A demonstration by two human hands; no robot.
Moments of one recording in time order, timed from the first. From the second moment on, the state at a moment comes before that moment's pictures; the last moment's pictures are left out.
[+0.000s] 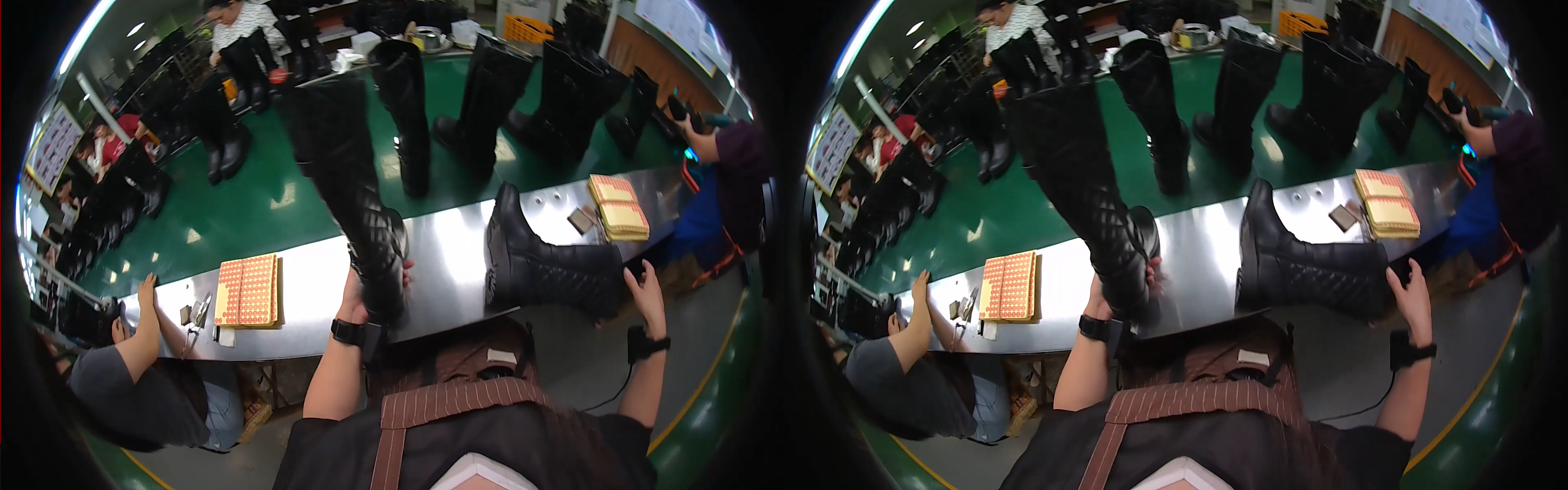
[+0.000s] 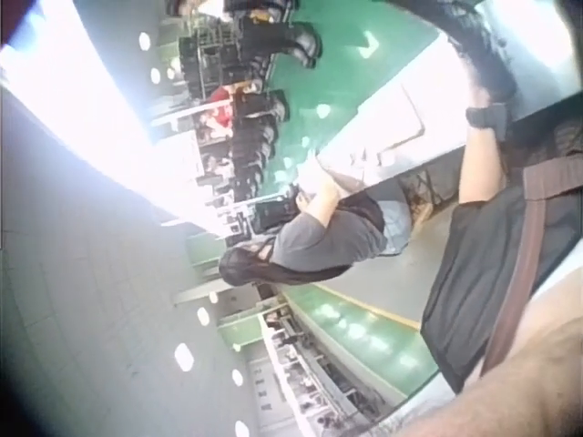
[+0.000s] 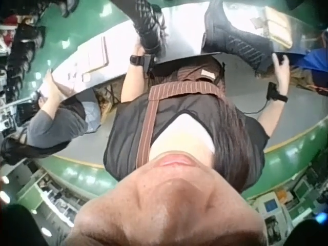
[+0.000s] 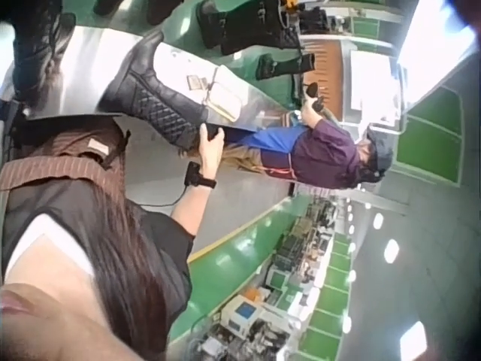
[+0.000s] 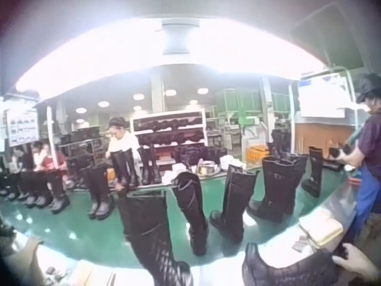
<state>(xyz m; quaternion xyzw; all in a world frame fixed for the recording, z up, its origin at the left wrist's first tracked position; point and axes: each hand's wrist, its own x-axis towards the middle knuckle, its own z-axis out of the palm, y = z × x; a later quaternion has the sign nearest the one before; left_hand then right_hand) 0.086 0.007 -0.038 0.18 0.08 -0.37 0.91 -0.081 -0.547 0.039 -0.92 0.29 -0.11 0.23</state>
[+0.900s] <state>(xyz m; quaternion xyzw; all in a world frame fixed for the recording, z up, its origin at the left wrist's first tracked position) 0.088 0.020 -0.015 0.46 0.08 -0.16 0.87 0.034 -0.212 0.241 -0.81 -0.39 -0.22 0.38</state>
